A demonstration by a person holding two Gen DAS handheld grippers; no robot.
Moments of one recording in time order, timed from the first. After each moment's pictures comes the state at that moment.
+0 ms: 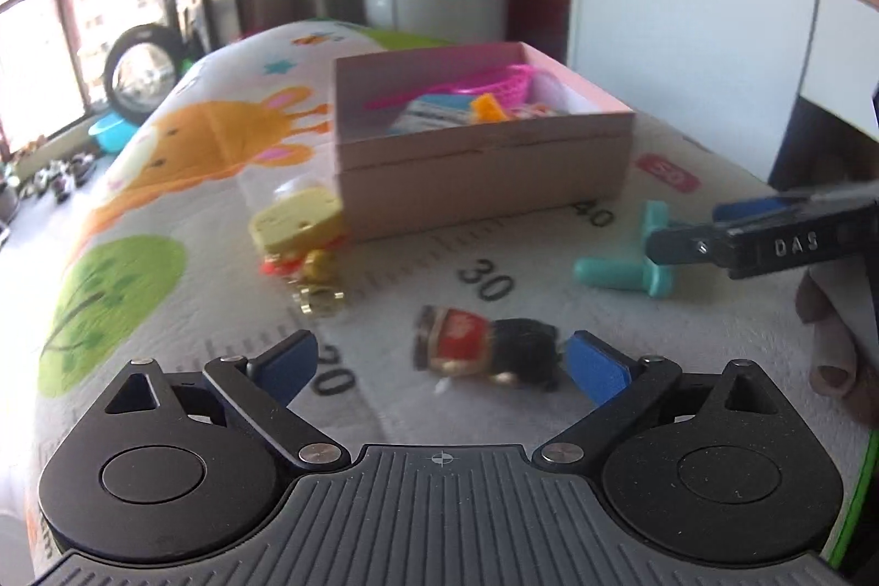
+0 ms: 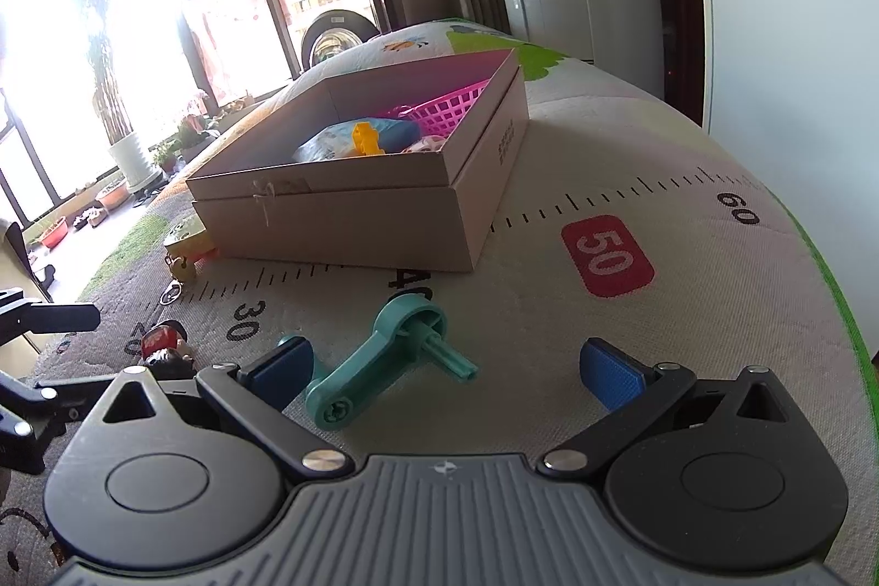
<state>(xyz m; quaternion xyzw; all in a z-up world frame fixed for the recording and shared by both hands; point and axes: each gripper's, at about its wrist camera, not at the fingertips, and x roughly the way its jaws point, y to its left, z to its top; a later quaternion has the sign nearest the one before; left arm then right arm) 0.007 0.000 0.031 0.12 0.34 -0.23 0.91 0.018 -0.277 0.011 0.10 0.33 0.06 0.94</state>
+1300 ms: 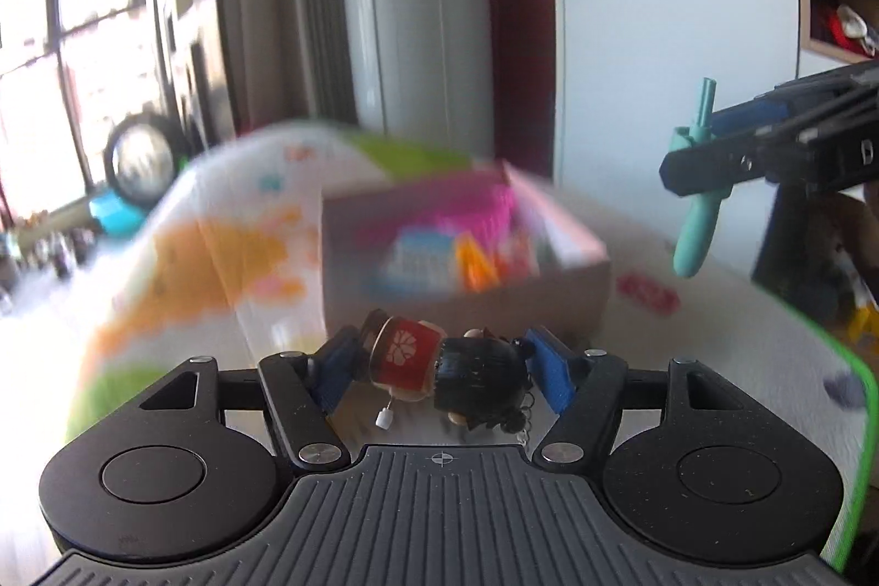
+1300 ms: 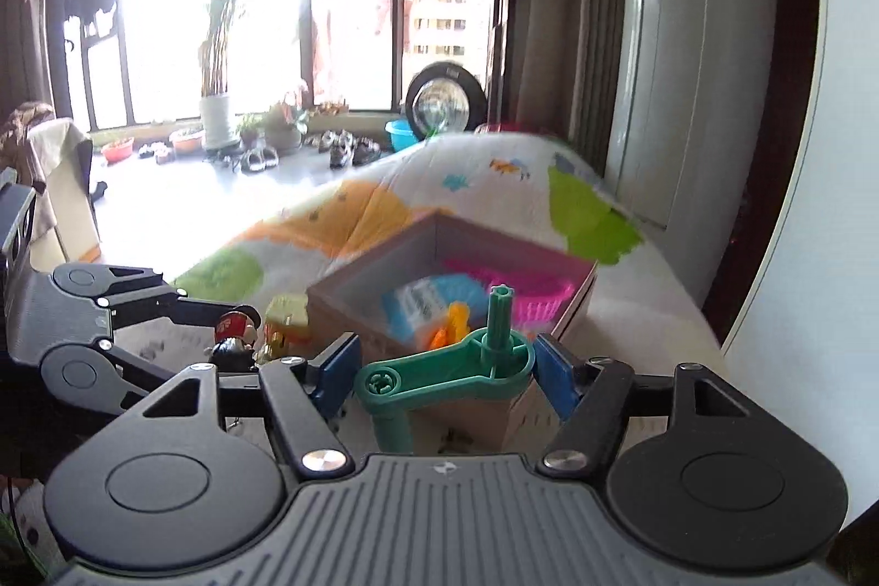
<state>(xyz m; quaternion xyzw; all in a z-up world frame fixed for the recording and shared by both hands) 0.019 -0.014 0.094 0.11 0.23 -0.23 0.94 0.007 -0.263 0.154 -0.05 0.25 0.15 0.96</state>
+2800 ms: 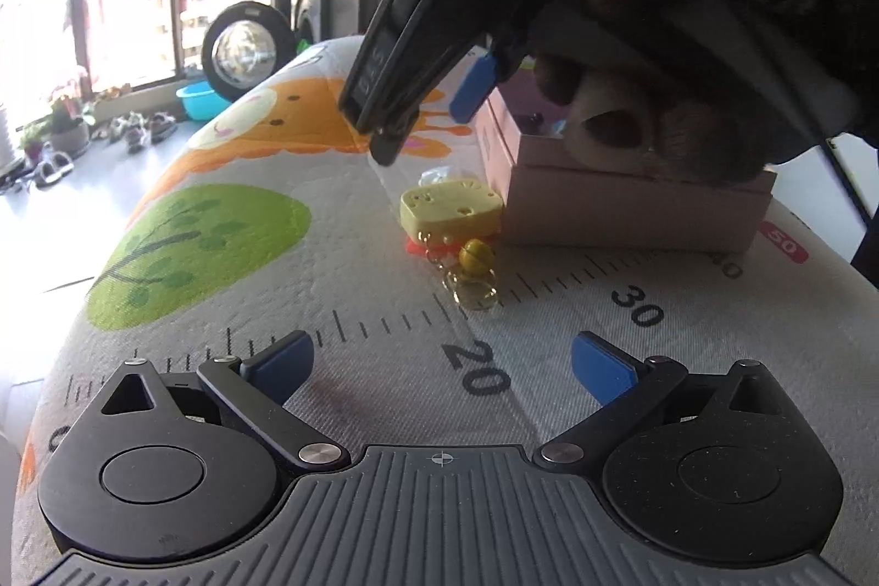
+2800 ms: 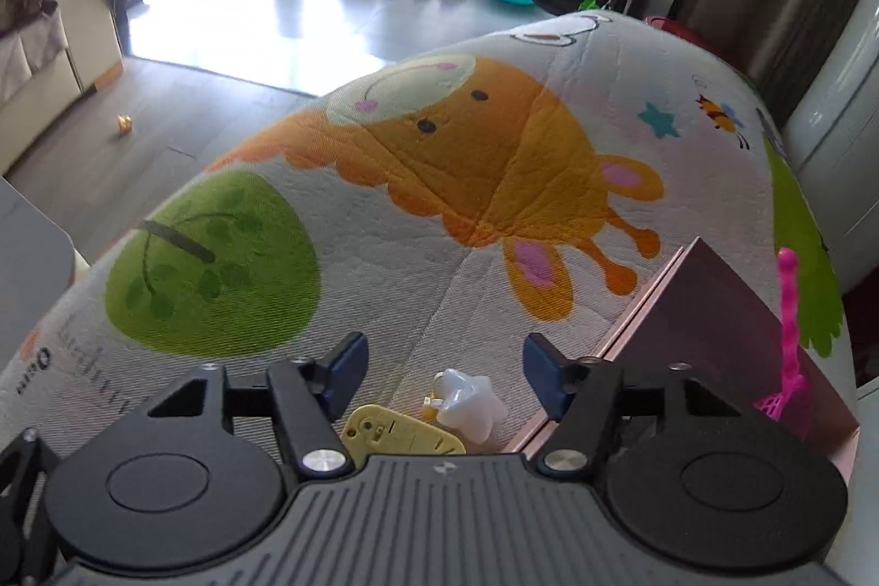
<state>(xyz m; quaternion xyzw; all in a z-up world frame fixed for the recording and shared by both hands) 0.028 0.063 0.010 0.01 0.31 -0.13 0.94 0.217 -0.025 0.070 -0.20 0.44 0.20 0.86</state>
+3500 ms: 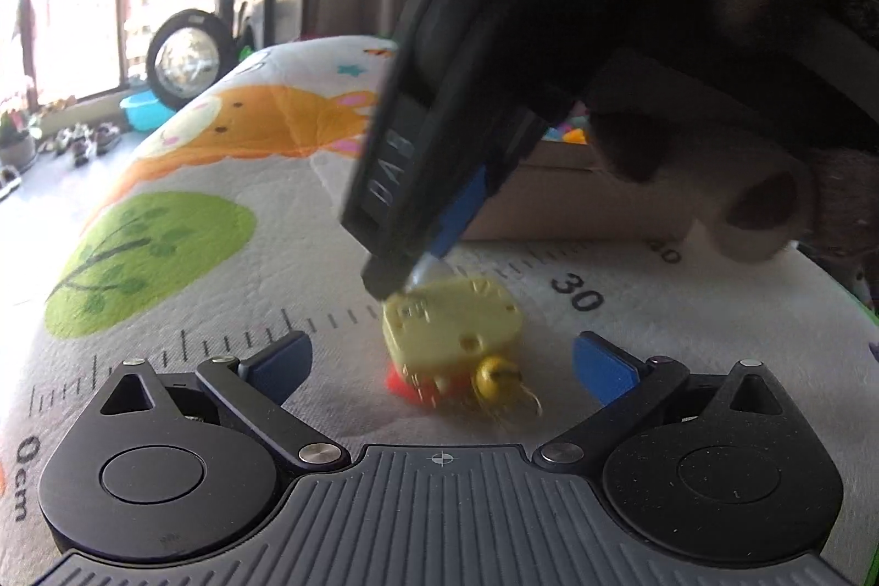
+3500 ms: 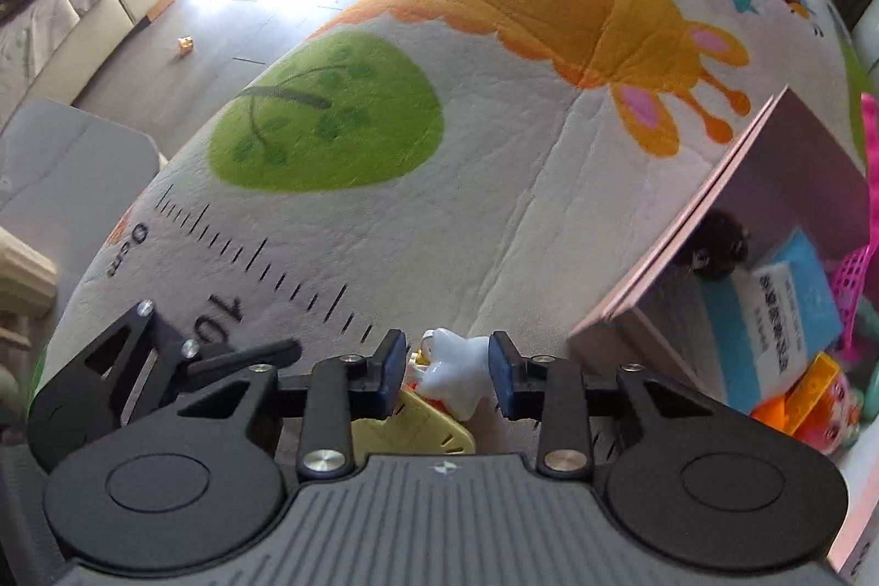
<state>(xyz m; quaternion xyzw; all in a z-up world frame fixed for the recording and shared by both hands) 0.014 0.065 0.012 0.02 0.30 -0.21 0.93 0.154 -0.035 0.058 -0.16 0.55 0.26 0.78</state>
